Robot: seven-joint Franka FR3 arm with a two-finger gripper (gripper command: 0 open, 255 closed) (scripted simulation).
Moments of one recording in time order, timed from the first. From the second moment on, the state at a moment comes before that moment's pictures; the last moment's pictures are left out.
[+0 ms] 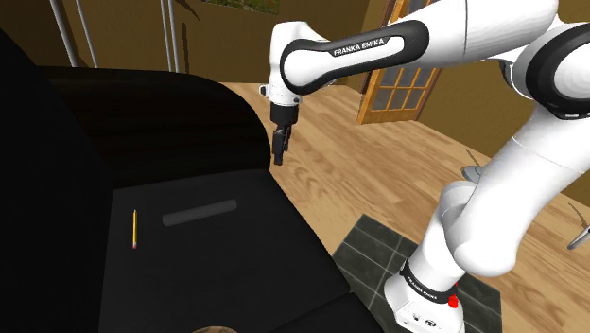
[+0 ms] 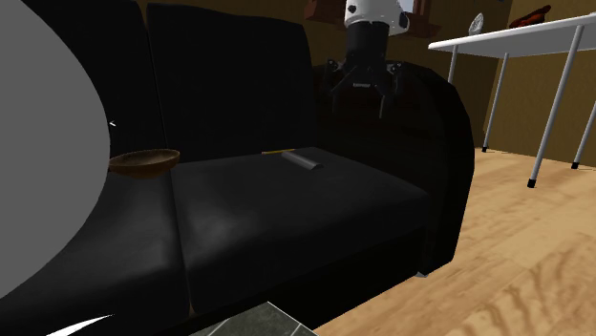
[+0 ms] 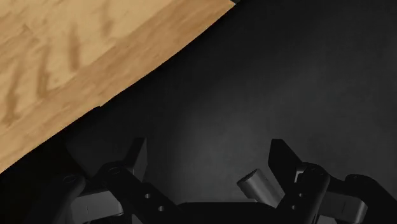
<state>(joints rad) 0.24 -0.12 -0.08 -2.12 0.01 1.91 -0.33</state>
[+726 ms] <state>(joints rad) 0.32 0.20 0.00 -1.89 0.05 2.01 -0.54</state>
